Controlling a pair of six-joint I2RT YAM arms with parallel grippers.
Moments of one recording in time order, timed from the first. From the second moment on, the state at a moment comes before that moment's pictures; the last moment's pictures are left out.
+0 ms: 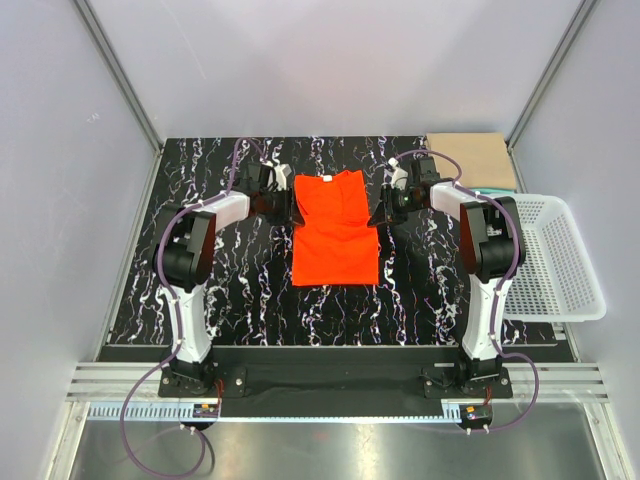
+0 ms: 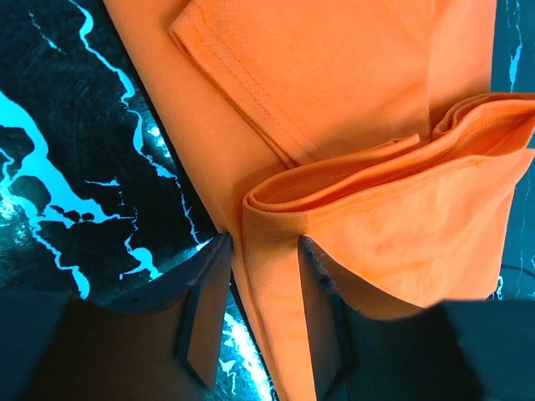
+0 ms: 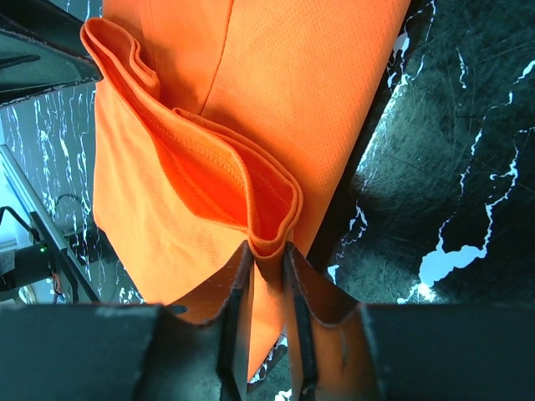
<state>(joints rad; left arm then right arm) -0.27 2.04 1.35 -0.23 0.47 -0.31 0.17 2.12 1.45 -0.36 -0.75 0.14</state>
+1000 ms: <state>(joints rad) -0.28 2.03 1.35 -0.20 0.46 -0.26 0.17 2.12 1.45 -0.36 -0.77 0.14</state>
